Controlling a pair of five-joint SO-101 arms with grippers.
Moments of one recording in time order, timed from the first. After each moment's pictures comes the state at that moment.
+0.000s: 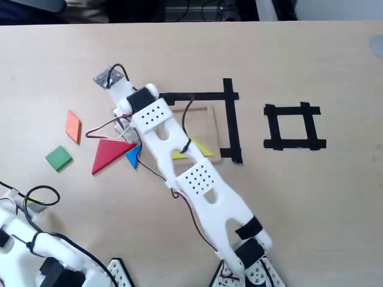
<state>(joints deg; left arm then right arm) -67.0 -35.6 67.1 53.3 -10.9 -37.7 76.7 -90.8 98.7 6.5</state>
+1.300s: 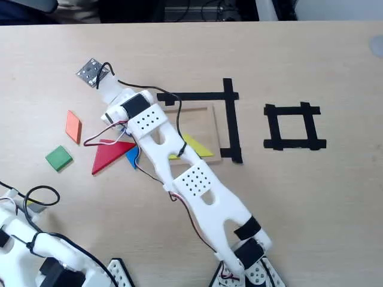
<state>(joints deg) -67.0 -35.6 67.1 53.3 -10.9 -39.2 79.4 -86.8 73.4 13.8</state>
